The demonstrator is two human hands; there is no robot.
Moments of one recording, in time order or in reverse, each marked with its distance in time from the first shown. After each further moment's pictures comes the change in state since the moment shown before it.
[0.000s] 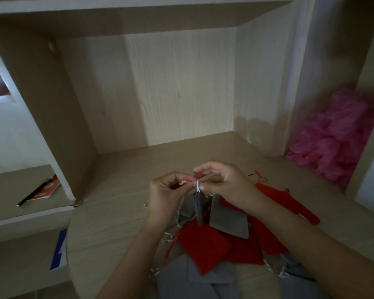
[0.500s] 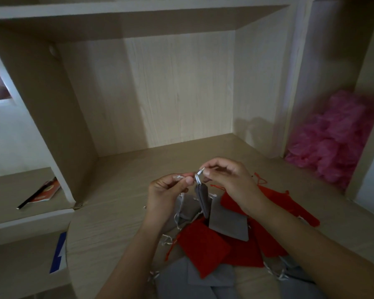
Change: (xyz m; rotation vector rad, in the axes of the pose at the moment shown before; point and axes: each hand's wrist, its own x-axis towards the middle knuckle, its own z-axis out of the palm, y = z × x) left_hand 0.006 -0.006 0.001 -0.316 0.003 -0.157; right_hand 0.001 -0.006 0.001 0.170 0.194 -0.075
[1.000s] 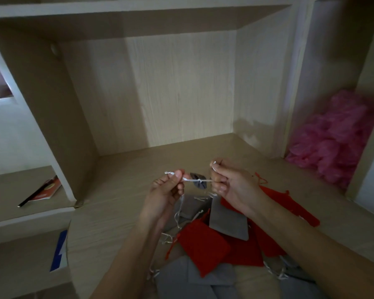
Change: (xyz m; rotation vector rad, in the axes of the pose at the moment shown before) left_hand 0.004 0.002 -0.009 -0.278 -0.005 -0.257; right_hand 0.006 0.009 0.001 0.575 -0.042 0.348
